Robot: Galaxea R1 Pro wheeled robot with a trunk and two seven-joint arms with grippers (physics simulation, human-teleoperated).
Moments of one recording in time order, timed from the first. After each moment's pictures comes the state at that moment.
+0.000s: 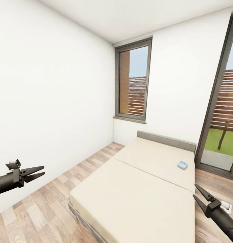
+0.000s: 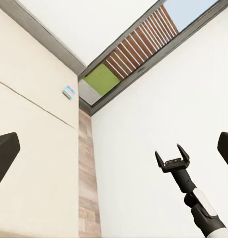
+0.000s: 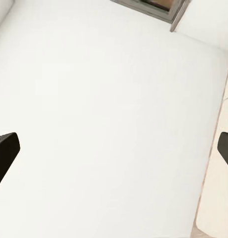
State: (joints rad) left arm -0.22 0.71 0.18 -1.42 1.17 1.02 -0.77; right arm -0.05 -0.17 -0.61 -1.23 -1.04 0.74 0.70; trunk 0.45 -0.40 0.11
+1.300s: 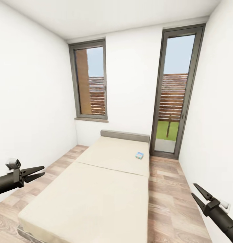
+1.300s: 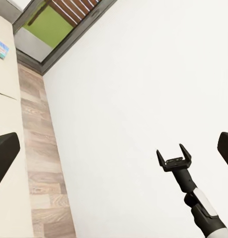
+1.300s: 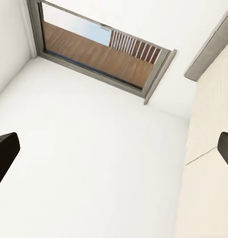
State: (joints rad) left arm -0.22 0.71 0.17 -1.41 1.17 1.02 -0.76; right arm -0.05 -0.17 -0.60 -1.24 -1.04 0.73 0.73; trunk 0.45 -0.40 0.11
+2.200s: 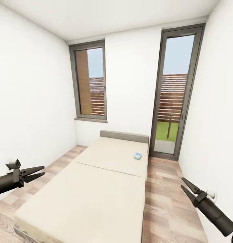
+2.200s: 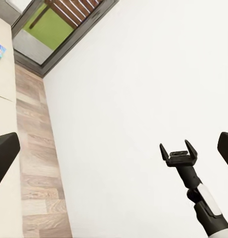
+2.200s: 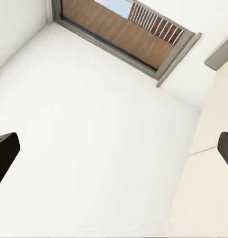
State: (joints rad) left arm -0.22 0.71 0.18 -1.41 1.17 1.02 -0.76; right arm -0.05 -0.17 -0.47 -1.36 -1.01 0.69 0.71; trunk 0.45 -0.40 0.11
